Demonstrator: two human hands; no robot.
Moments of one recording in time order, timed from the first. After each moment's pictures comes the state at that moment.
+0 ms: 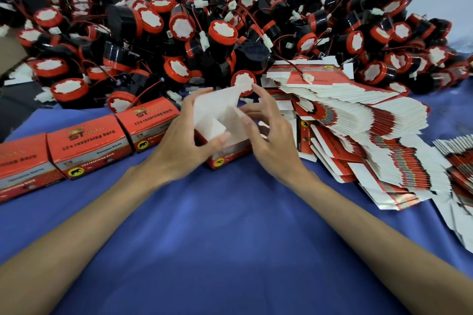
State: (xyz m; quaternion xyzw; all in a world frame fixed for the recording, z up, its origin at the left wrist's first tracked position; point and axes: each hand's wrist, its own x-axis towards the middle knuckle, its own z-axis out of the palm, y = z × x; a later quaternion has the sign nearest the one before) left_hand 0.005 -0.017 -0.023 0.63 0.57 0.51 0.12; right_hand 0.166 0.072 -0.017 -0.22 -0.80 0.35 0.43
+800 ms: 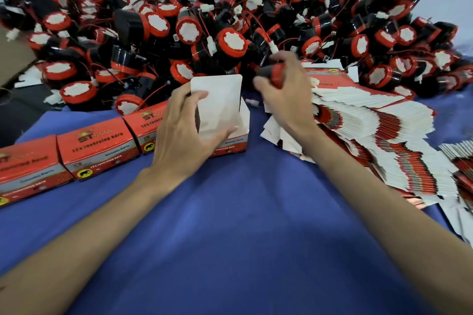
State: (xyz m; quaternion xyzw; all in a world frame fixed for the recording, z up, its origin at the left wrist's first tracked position) left_hand 0.011 -0.016 -0.018 0.55 0.70 0.44 -0.12; right_hand 0.144 0.120 0.035 -0.35 -0.79 0.22 0.46
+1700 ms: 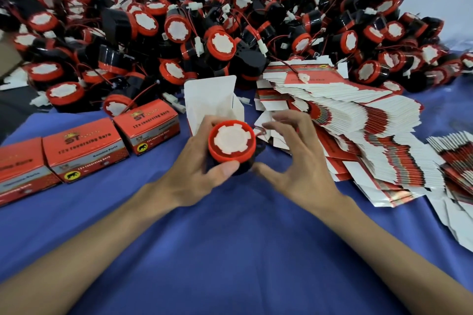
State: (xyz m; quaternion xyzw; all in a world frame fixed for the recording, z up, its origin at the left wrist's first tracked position) left_hand 0.046 -0.036 -0.013 0.66 0.47 0.54 0.23; right_hand 0.223 0.050 -0.009 -0.22 -0.87 0.13 0.42
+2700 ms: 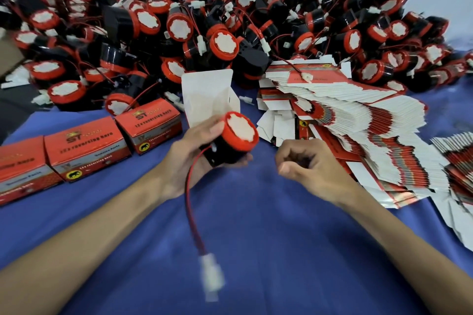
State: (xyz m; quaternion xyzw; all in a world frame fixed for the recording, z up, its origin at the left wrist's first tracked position) left_hand 0.039 -0.031 0.001 0.39 0.33 0.63 0.59; right_hand 0.239 0.058 0.004 -0.17 -0.82 0.47 0.28
